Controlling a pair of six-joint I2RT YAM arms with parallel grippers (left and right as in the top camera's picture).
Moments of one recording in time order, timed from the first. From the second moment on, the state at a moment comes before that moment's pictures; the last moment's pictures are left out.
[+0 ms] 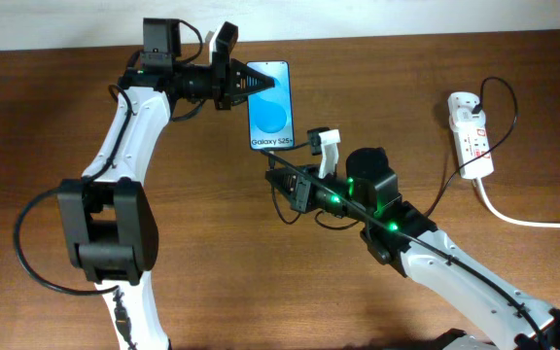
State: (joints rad) left arm -0.10 2.15 1.84 -0.49 1.45 -0.55; right arm 0.53 1.38 0.75 0.30 -0.53 0.75
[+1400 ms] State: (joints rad) left arm -0.10 2.15 1.84 -0.49 1.43 -0.55; right arm 0.50 1.38 0.75 0.30 -0.57 0.76
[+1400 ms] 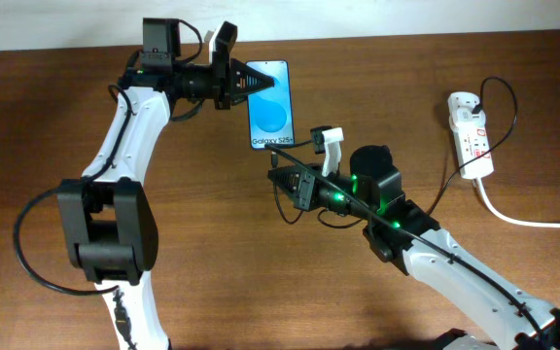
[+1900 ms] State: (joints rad) left arm -0.10 2.15 1.84 -0.48 1.44 -0.55; right arm 0.50 1.38 0.75 0.31 -0.57 0.76
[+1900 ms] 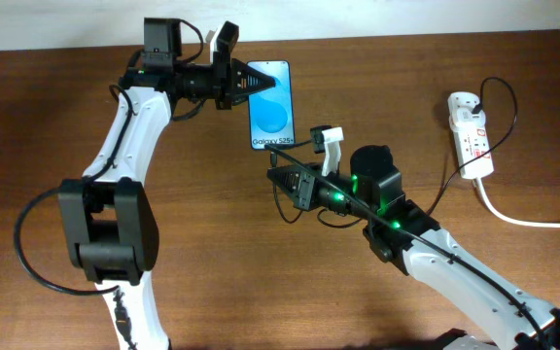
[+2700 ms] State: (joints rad) left arm -0.12 2.15 1.84 -0.40 1.50 -0.55; right arm 0.50 1.38 0.75 0.31 -0.57 0.77
